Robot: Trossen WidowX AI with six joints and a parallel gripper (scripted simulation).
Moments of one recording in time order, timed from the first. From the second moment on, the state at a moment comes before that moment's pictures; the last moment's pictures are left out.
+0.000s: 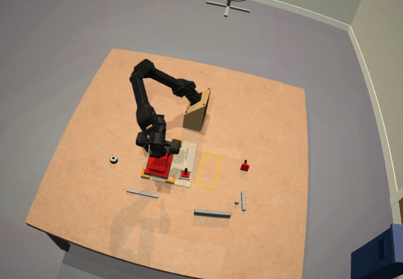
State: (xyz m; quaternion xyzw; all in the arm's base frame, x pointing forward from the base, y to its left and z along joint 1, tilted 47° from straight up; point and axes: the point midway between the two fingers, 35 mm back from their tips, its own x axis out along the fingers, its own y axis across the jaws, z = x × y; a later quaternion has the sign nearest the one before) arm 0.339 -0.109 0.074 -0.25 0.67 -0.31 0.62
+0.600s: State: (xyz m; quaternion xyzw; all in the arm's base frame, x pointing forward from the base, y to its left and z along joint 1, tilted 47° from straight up) arm 0.339 -0.119 0.064 -0.25 0.67 -0.31 0.62
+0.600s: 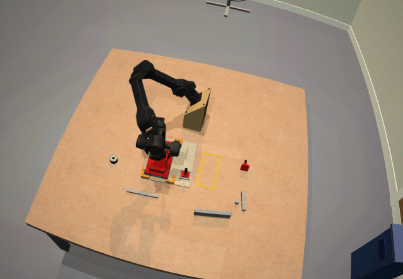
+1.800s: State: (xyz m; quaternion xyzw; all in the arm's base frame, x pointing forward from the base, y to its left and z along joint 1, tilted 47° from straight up) arm 0.335 -0.139 0.042 -0.25 0.67 -0.31 0.63
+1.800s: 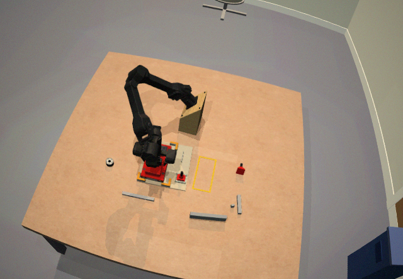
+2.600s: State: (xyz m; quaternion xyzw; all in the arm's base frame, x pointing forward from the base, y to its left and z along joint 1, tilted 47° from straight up) arm 0.332 -0.148 0.033 -0.25 0.67 -0.31 0.62
